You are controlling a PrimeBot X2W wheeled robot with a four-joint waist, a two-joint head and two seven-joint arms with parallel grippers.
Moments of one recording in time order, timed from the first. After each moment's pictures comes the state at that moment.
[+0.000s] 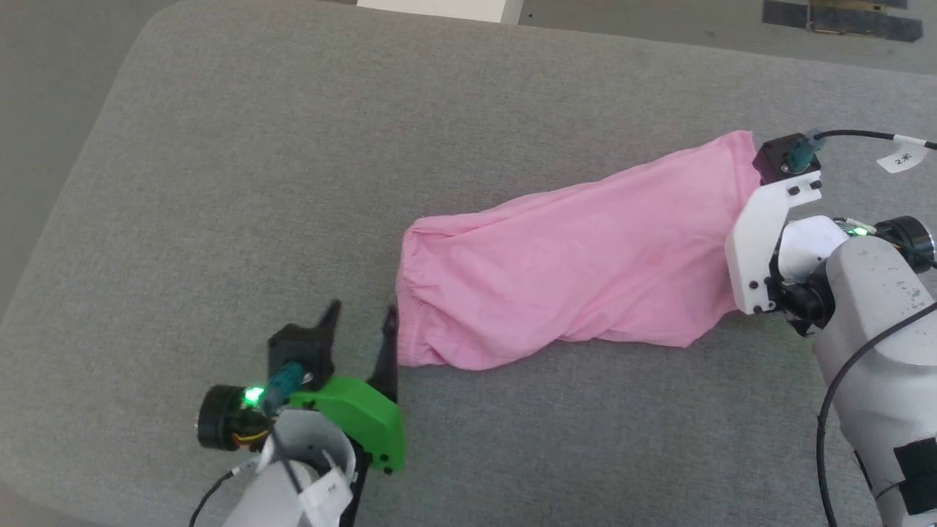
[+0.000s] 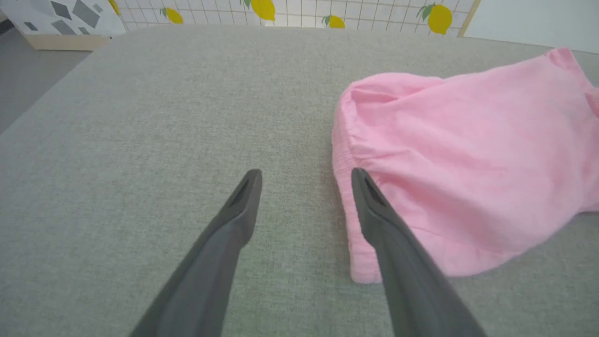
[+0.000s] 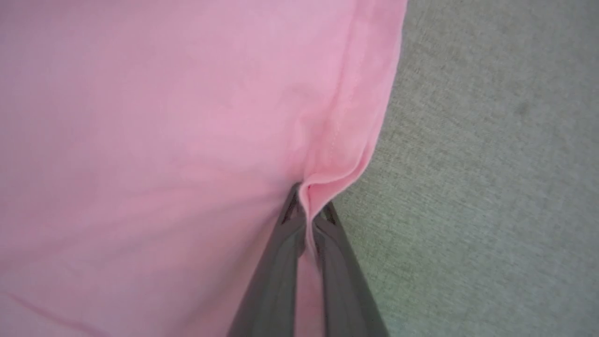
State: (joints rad) left arm -0.18 0.25 -0.44 0.03 -0.35 0.26 0.02; right arm -0.74 -0.23 0.15 0.74 0.15 0.13 0.69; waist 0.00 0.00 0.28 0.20
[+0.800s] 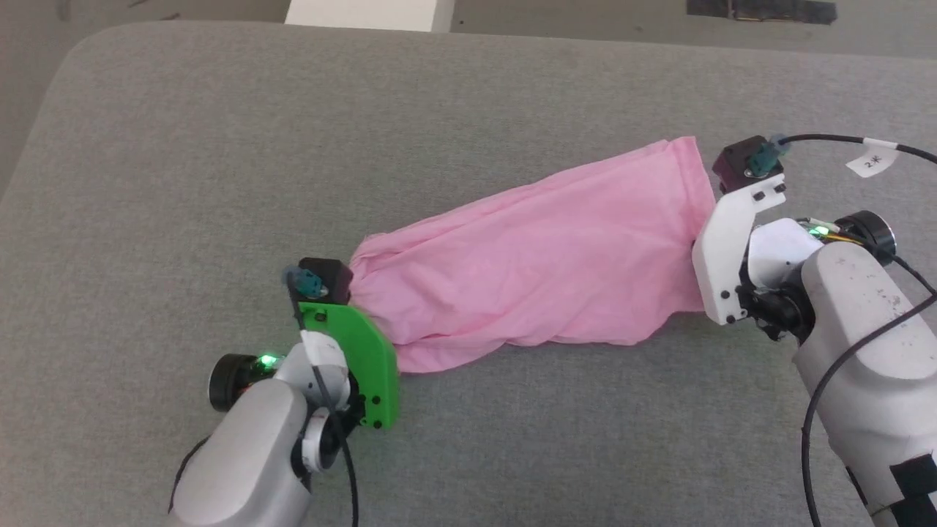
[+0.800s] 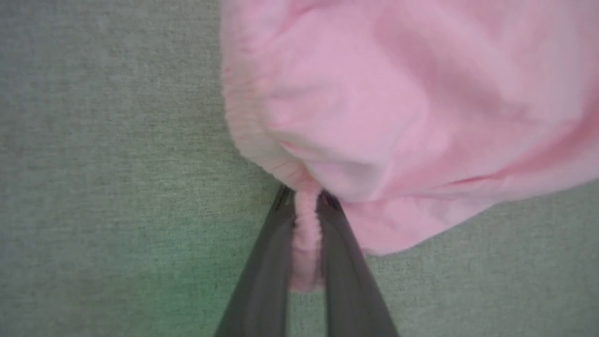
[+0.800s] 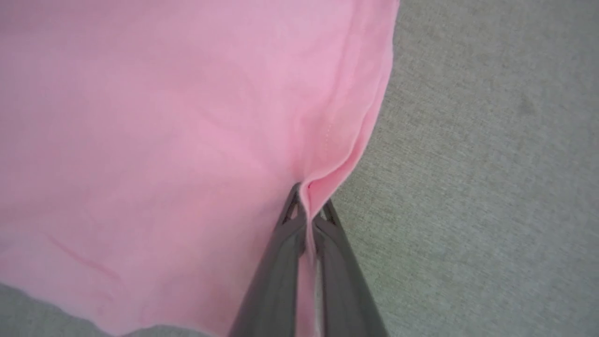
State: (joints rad) left arm -0.39 0.25 -0.47 0.27 -0.54 0.16 0.58; right arm -0.71 -0.25 0.29 0.61 0.28 0.13 0.69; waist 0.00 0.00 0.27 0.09
